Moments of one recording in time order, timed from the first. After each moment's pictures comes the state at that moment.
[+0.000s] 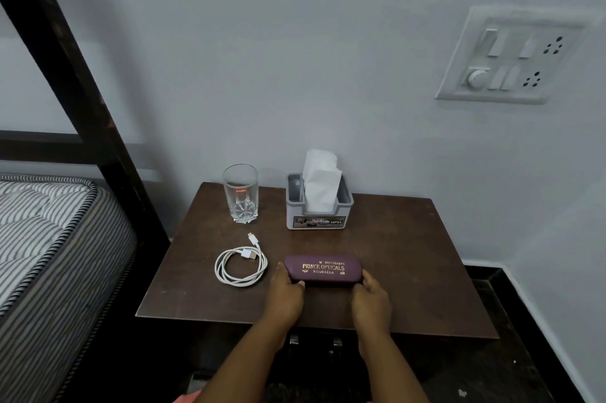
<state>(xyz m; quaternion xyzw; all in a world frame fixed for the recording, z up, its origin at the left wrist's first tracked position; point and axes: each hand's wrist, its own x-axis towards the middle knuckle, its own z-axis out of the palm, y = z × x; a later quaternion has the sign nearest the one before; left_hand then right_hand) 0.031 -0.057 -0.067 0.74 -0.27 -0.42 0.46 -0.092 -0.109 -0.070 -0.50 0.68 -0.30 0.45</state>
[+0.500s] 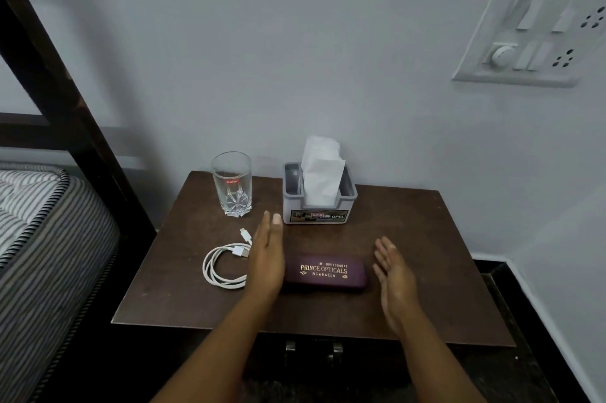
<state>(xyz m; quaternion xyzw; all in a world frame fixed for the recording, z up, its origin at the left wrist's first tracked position) 0.056 -0.082 -0.030 0.70 -0.26 -0.33 0.58 -0.111 -0.169 -0.067 -0.39 0.52 -0.42 0.63</state>
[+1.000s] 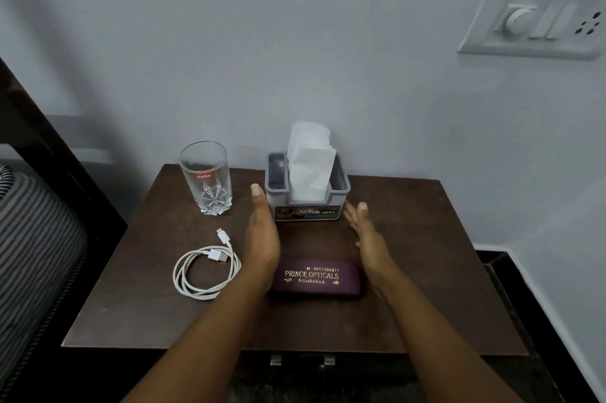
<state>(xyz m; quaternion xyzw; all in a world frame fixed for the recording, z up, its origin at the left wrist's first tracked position) 0.066 -0.143 -0.054 0.67 -0.18 -0.39 0.61 -0.077 -0.210 -0.057 -0.55 0.48 -0.29 0.62</state>
